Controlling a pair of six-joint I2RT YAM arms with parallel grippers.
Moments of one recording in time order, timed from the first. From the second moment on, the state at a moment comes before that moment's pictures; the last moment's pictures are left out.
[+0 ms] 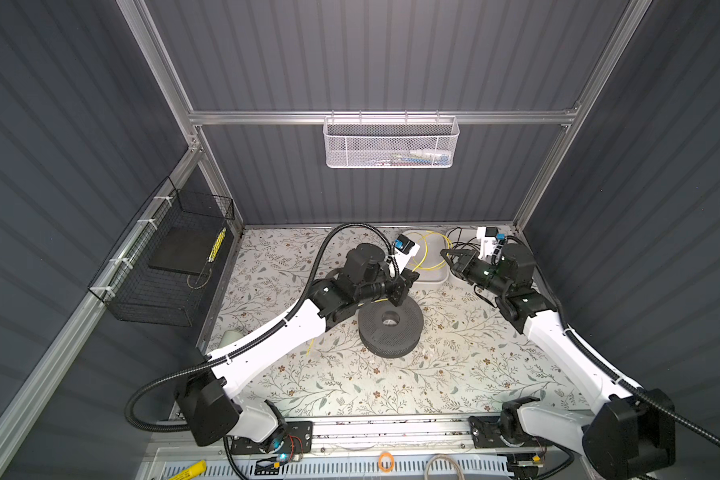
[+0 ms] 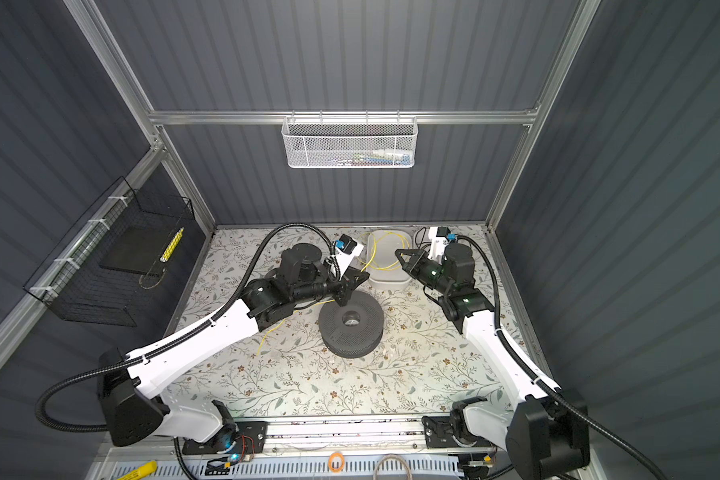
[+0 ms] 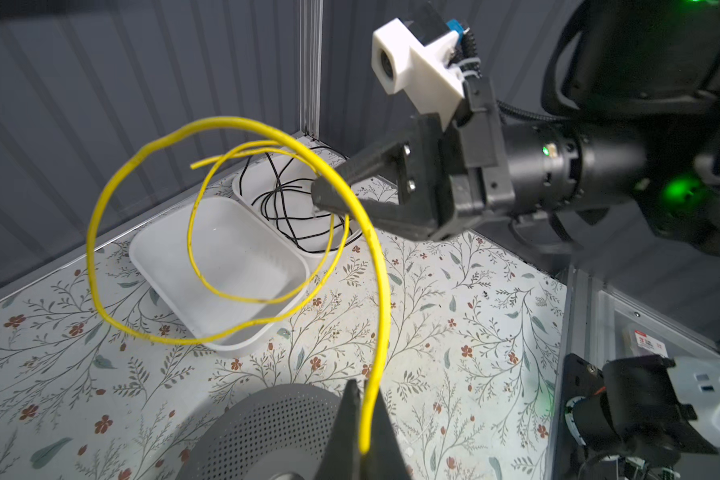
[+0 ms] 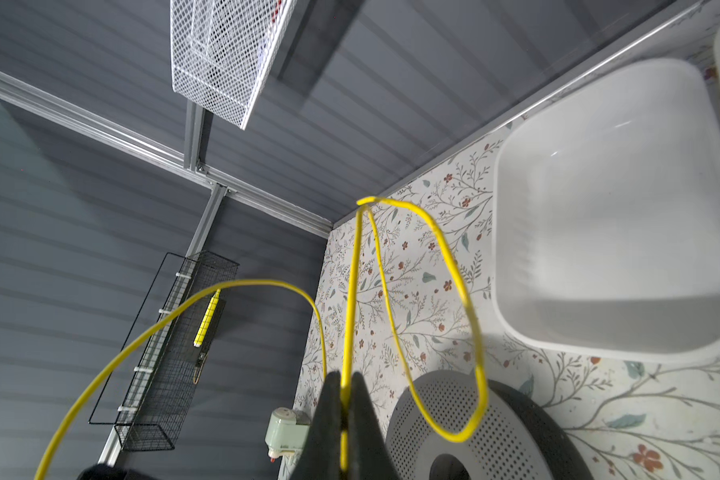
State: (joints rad) left arm -0.88 1.39 1.29 -0.27 0.20 -0.06; right arm 0.20 1.19 0.89 0.09 -0.48 0.91
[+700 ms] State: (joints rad) left arm -0.88 1.24 1.09 -0.48 -0.07 0.15; right arm -0.13 1.21 1.05 0.20 -0.58 1.05
